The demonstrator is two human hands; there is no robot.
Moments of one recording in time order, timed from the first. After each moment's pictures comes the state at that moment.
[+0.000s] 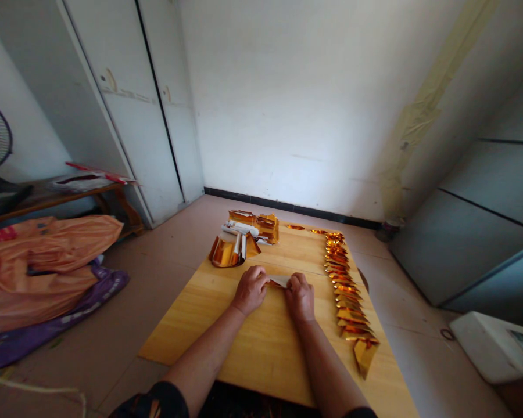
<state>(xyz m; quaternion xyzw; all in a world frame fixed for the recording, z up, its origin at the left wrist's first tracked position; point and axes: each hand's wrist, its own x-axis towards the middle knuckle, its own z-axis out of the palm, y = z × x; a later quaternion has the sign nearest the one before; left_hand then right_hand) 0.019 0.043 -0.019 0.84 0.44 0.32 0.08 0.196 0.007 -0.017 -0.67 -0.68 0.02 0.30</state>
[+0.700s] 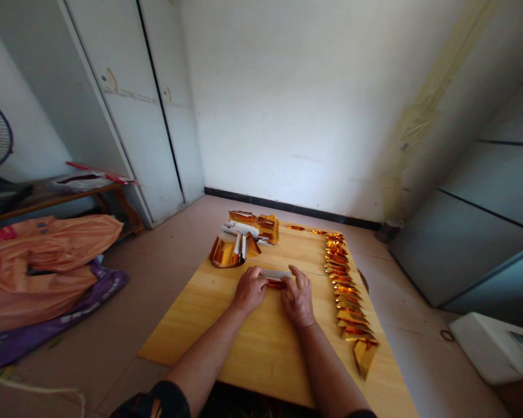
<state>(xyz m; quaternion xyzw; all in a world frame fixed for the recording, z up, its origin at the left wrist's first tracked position) 0.020 0.047 -0.021 0.84 0.47 0.26 0.07 0.194 0.001 -0.015 -0.58 -0.74 -0.05 0.34</state>
